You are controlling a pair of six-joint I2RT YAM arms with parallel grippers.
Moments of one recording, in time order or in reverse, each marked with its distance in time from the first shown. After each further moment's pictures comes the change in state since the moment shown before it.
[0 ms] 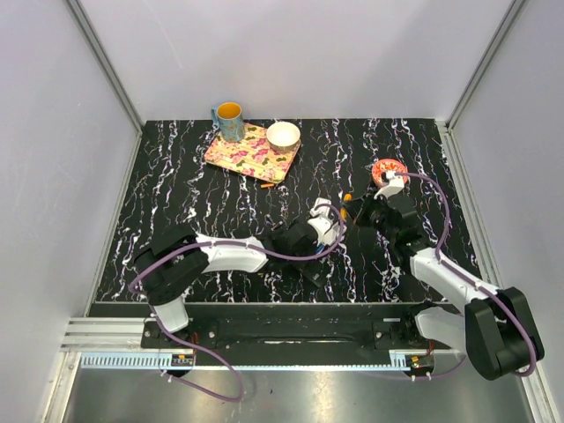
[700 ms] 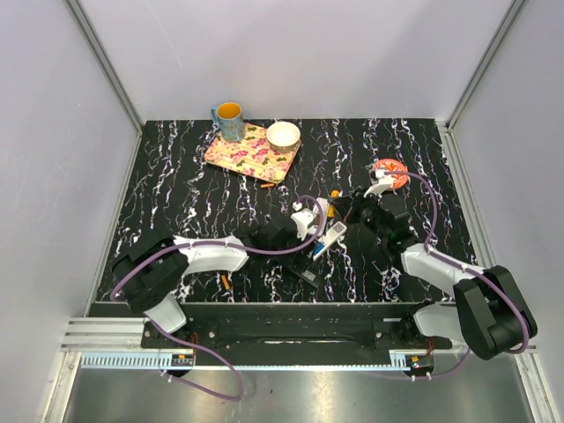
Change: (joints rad) left arm 0.109 -0.146 -0.157 0.099 0.197 -0.016; right arm 0.053 0.126 -0.007 0.254 -0.064 0.000
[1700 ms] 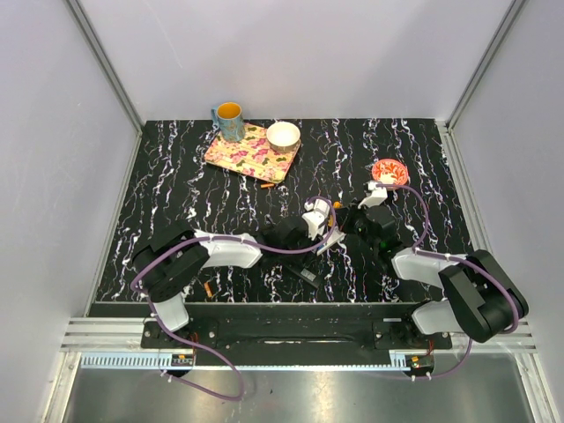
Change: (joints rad) left arm -0.026 0.135 0.090 0.051 -0.024 0.024; right arm 0.093 0.119 -0.080 0.090 0.248 -0.006
